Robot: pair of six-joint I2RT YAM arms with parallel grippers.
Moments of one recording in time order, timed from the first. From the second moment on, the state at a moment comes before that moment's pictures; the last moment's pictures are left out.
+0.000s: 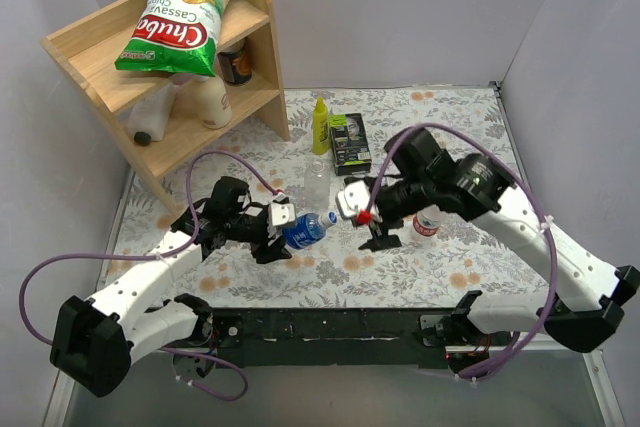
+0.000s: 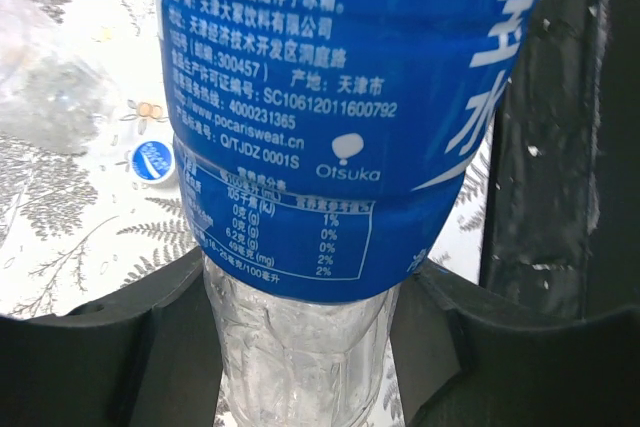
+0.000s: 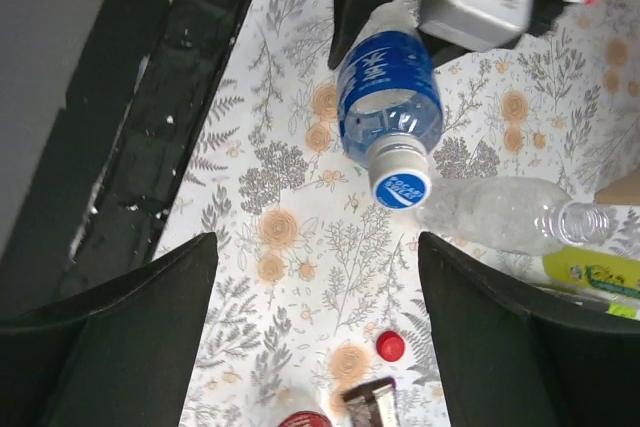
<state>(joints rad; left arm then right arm) -0.50 1.01 0.64 -0.44 0.75 0.61 0.85 1.27 1.55 -1.16 -0.68 -0.89</state>
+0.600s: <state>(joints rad) -0.50 1.06 0.75 -0.60 0.83 0.75 1.00 1.22 1.37 -0.87 -0.50 -1.13</state>
